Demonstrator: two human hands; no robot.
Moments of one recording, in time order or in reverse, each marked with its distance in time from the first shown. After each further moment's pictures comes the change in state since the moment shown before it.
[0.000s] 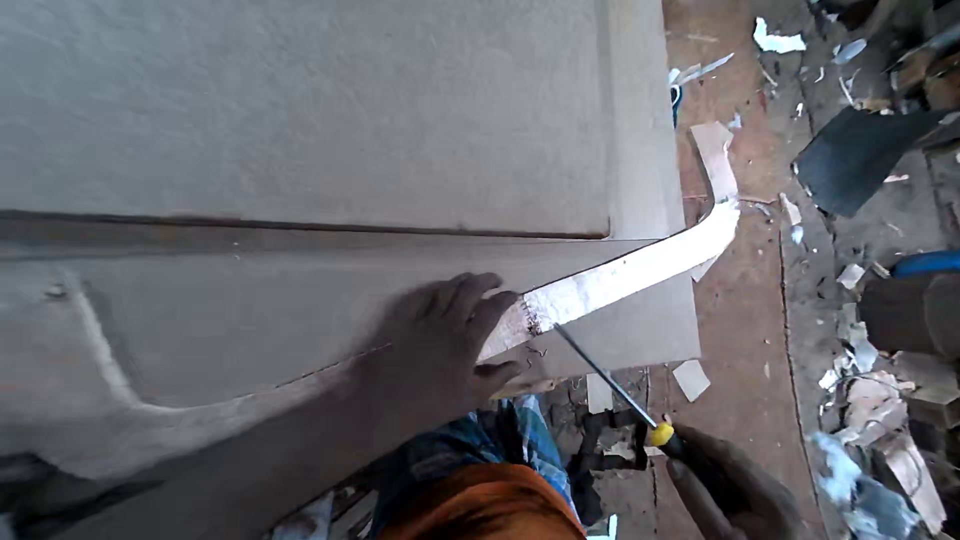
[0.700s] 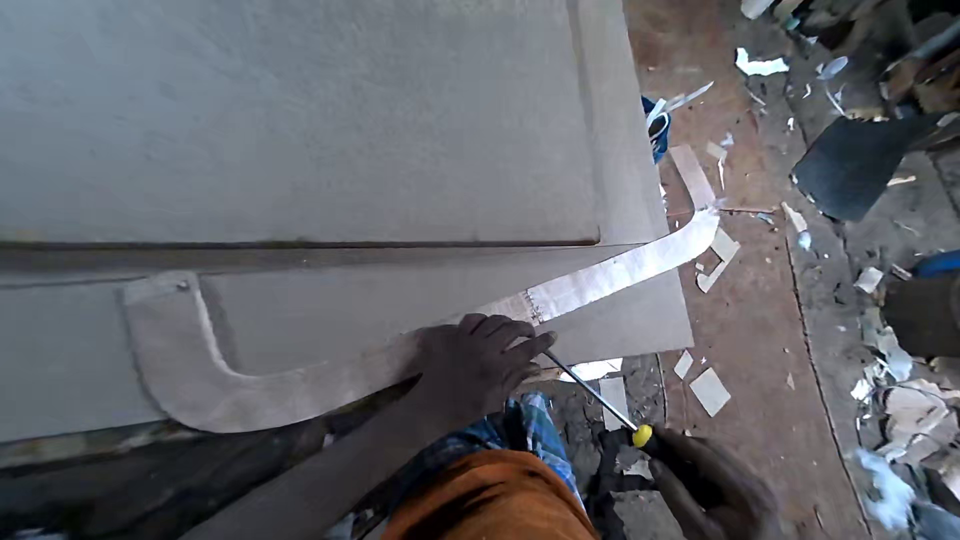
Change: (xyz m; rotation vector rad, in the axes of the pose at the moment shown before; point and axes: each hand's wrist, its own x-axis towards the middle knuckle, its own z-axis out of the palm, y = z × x) left_hand -0.024 0.016 0.016 0.008 0.194 0.305; right_hand -0.030 -0.005 0.011 -0.060 0.047 -0.091
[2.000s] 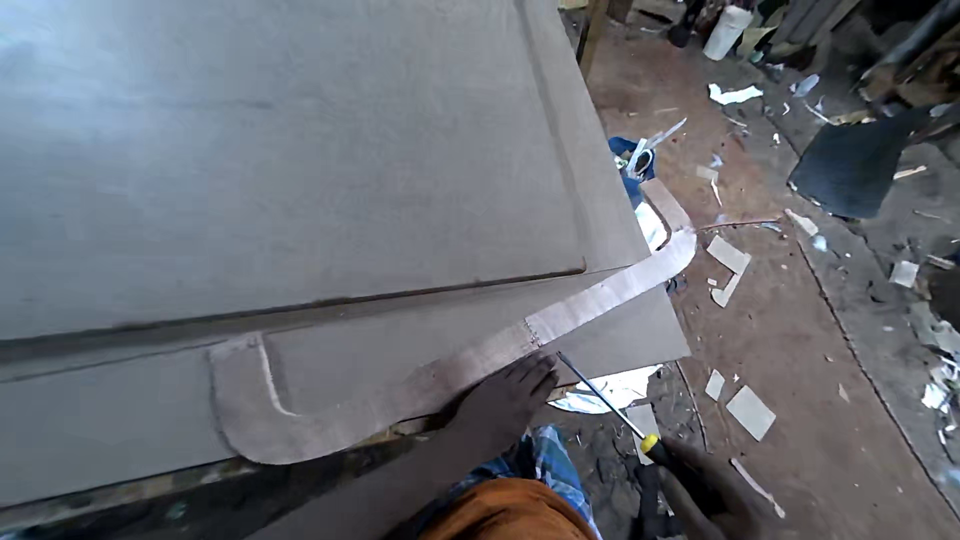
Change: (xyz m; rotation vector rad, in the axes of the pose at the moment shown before) left_hand 0.005 0.027 0.013 0.187 -0.405 0.070; right_hand -0.022 0.001 0.016 0.107 0.173 0.109
